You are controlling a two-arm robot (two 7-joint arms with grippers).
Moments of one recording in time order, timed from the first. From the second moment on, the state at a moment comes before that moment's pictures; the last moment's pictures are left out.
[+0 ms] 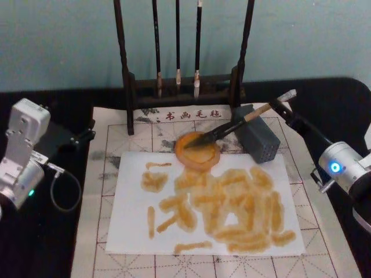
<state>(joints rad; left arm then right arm) -0.20 0.60 0.45 -1.41 -0.25 -0.12 0.03 0.20 0.30 -0.16 -1.34 0.99 0.21 0.18</state>
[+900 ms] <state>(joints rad) -0.20 0.60 0.45 -1.41 -0.25 -0.12 0.03 0.31 0.24 -0.19 -1.24 1.13 0.26 0.09</state>
